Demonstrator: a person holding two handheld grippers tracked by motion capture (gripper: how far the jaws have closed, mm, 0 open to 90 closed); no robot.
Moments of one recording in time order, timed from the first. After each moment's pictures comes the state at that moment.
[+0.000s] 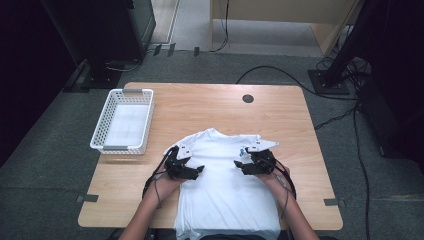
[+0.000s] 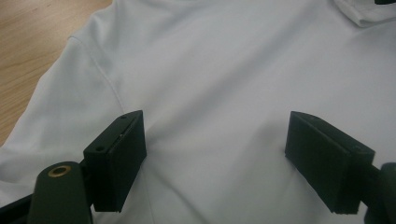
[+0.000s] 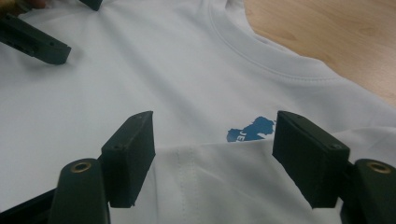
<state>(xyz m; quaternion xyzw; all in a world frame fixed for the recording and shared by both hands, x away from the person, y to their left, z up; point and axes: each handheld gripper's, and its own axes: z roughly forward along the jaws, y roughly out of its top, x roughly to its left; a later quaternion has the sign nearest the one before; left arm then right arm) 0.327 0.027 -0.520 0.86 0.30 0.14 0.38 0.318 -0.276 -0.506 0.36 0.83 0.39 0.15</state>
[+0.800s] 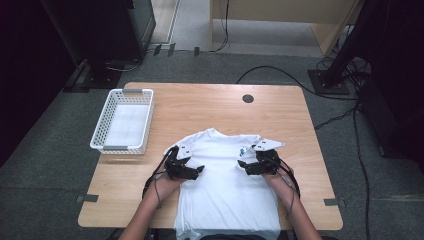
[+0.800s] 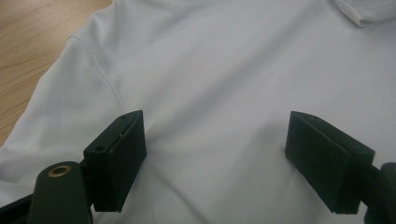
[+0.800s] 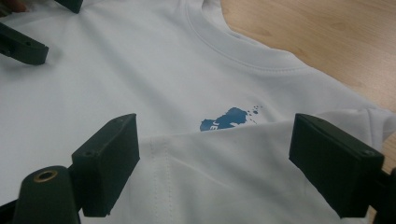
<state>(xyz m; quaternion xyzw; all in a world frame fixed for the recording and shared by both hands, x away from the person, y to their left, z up) 0.327 0.027 -0.520 0.86 0.30 0.14 0.38 0.319 -0.291 -0.510 0.37 0.82 0.40 0.16</state>
